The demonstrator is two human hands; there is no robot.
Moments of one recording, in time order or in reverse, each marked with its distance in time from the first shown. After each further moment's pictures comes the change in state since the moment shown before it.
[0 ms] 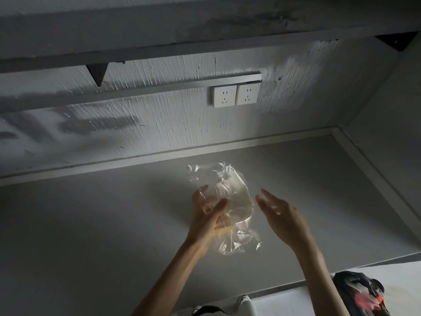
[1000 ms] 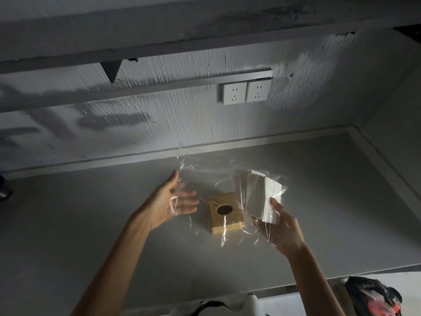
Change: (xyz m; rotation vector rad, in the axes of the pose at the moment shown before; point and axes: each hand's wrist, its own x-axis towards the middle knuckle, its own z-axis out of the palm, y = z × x) left_hand 0.011 0.078 -0.091 -0.019 -0.005 -0.339; right_hand 0.014 0.053 0.046 1.428 -0.332 0.301
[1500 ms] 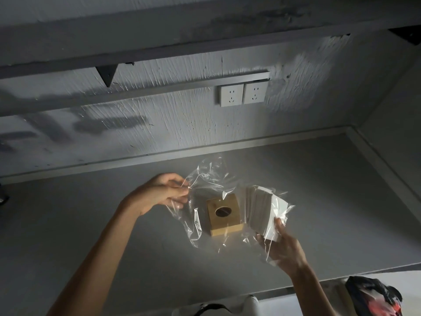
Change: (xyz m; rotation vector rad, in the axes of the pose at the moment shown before) left_hand -0.003 0.040 0.000 0.674 -0.036 0.123; right_hand -0.009 0.027 -0.028 0.202 0.090 0.096
